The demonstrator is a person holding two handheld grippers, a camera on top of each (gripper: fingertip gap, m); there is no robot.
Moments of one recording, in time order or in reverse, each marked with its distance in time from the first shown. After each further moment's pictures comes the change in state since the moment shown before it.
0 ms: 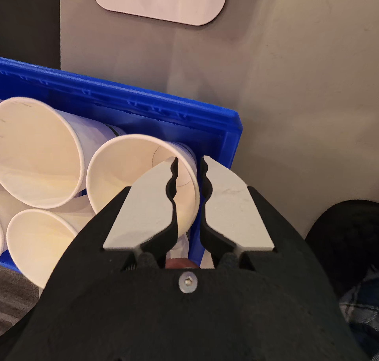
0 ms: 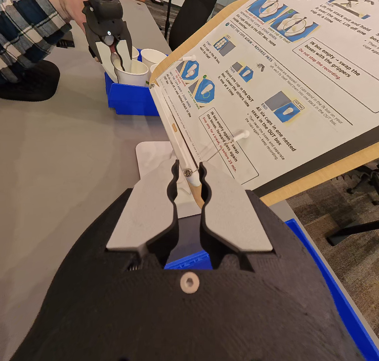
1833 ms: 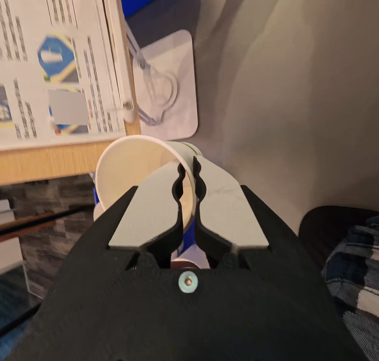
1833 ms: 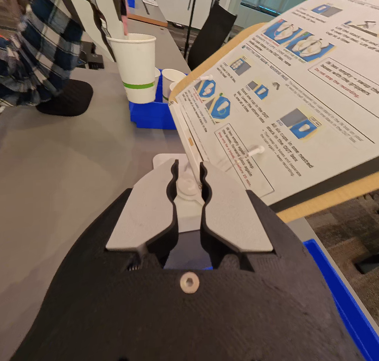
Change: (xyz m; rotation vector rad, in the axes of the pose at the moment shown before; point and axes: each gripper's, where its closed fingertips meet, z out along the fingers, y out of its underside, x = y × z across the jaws) left arm 0.053 -0.124 -0.102 0.193 -0.125 0.407; right arm -0.017 -0.016 -0.001 0.076 -0.097 0.016
